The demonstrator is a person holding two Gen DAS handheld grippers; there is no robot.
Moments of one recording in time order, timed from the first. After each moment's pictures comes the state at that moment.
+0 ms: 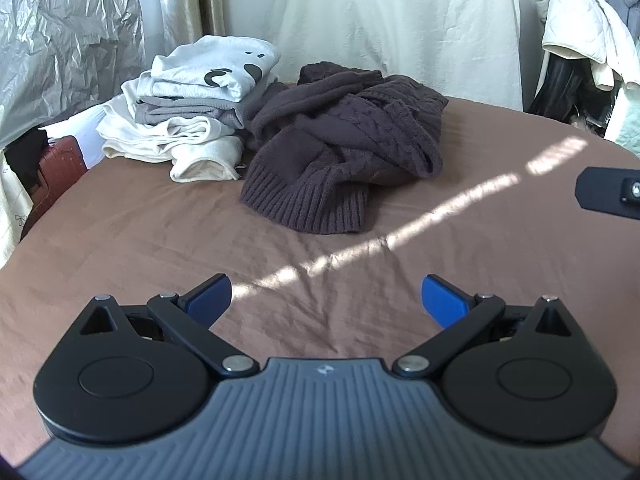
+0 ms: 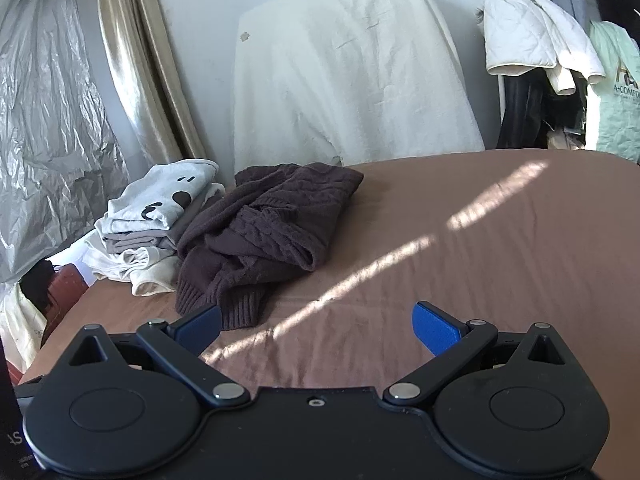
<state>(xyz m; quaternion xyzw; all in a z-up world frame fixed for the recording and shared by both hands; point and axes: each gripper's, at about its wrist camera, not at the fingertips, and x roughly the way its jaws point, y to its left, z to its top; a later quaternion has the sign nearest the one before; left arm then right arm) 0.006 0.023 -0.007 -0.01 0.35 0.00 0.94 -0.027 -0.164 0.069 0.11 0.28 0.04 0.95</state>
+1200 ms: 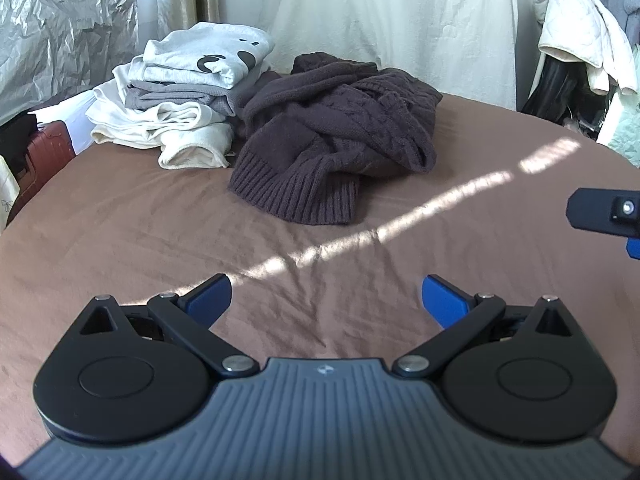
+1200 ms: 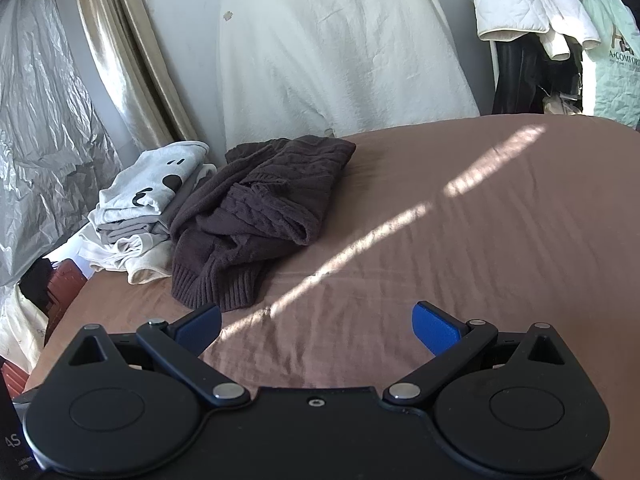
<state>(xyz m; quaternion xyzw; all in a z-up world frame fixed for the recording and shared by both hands) 0.010 0.028 -0.018 -0.03 0.36 -0.01 0.93 -0.019 -0.172 0.058 0.14 0.32 0.04 0.94</state>
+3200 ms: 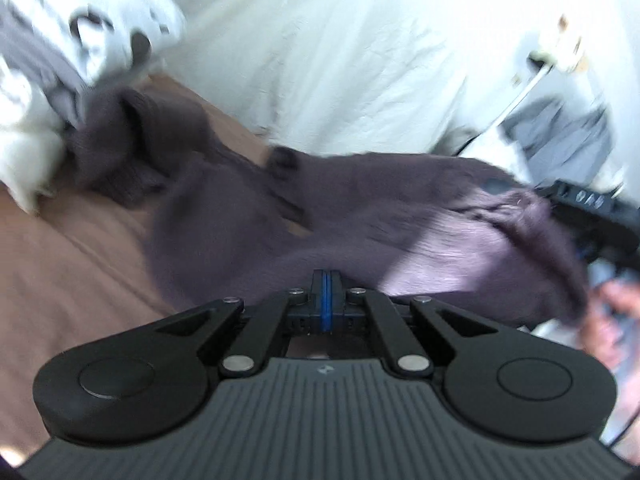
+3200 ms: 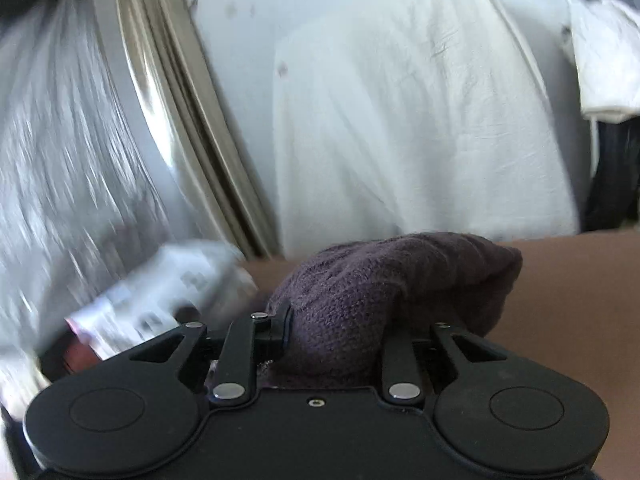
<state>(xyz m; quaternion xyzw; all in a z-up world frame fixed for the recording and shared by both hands) 0.162 0.051 -0.014 -0.25 0.29 -0.18 0.91 0.202 -0.217 0.142 0.08 0.28 0.13 0.95</state>
